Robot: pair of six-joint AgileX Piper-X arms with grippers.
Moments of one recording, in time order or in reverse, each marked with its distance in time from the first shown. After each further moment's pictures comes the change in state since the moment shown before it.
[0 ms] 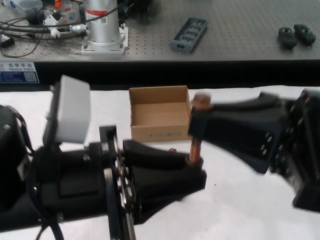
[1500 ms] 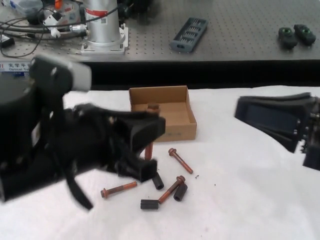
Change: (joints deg) left arm 4.0 3.7 -8.2 17.2 -24.4 -2.8; right arm -16.3 -7.9 0.0 25.7 3.8 -11.1
